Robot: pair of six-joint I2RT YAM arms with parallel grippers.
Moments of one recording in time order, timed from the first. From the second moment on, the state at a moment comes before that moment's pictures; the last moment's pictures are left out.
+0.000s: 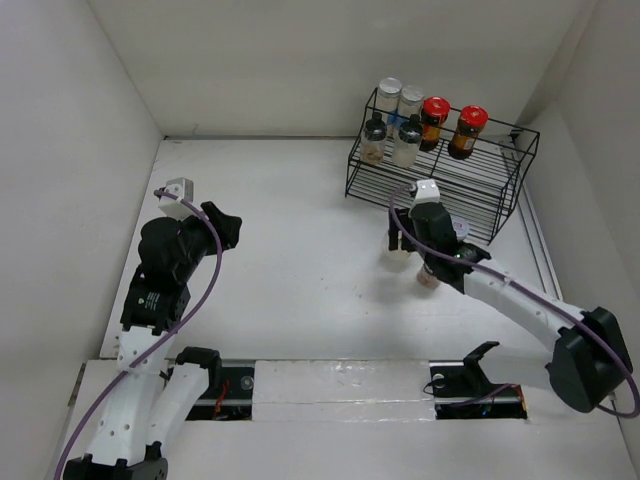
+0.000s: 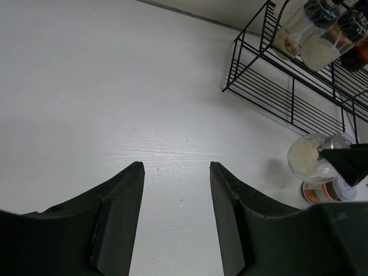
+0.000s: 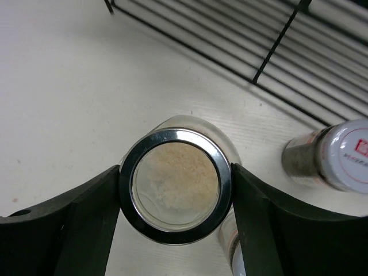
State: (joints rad) left arm -0.15 0.67 0.84 -0.44 0.11 -0.41; right arm 0.56 1.22 0.76 -0.11 0.36 0.24
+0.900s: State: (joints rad) left arm -0.15 0.68 0.84 -0.44 0.11 -0.41; right arm 0.13 1.59 1.39 -0.12 0.12 0.15
